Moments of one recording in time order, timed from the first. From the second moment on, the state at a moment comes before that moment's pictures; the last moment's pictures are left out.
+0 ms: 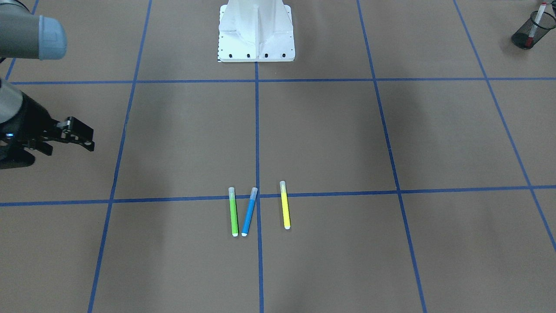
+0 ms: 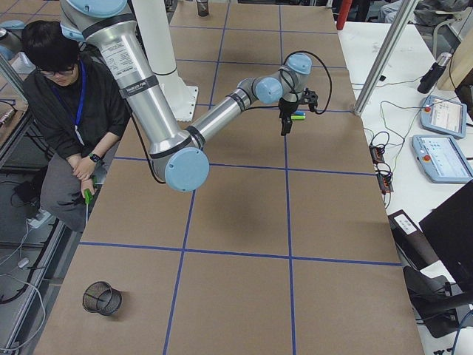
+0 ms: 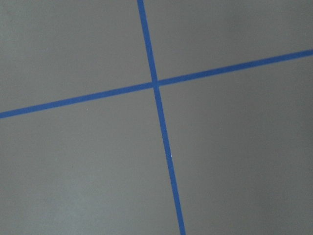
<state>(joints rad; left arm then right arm) -1.49 -1.72 -1.64 -1.42 -2.37 0.05 0.96 -1.05 1.73 -1.70 2.25 0.74</state>
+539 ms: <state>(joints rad) -1.43 -1.82 -1.57 -1.48 -2.53 -0.08 0.86 -0.93 1.65 -1.69 2.18 0.85</state>
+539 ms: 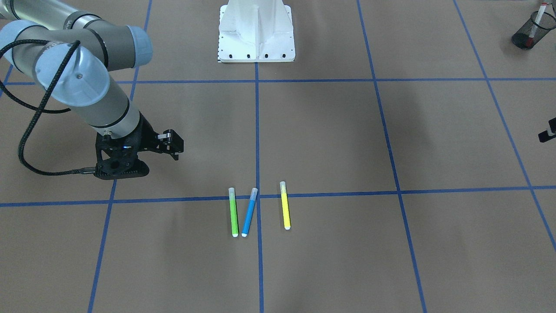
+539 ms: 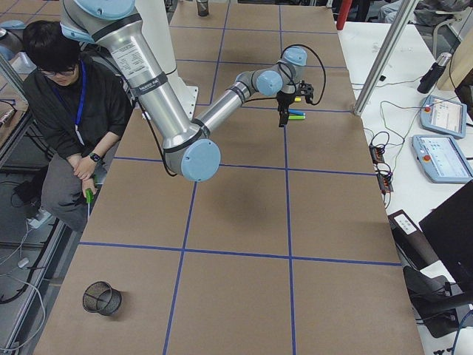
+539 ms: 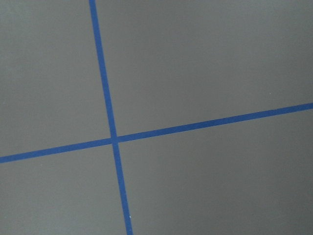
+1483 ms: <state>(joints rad) -1.30 -1.98 -1.48 -1.52 -2.40 -0.05 0.75 -0.71 1.35 -1.45 2.06 1.04</state>
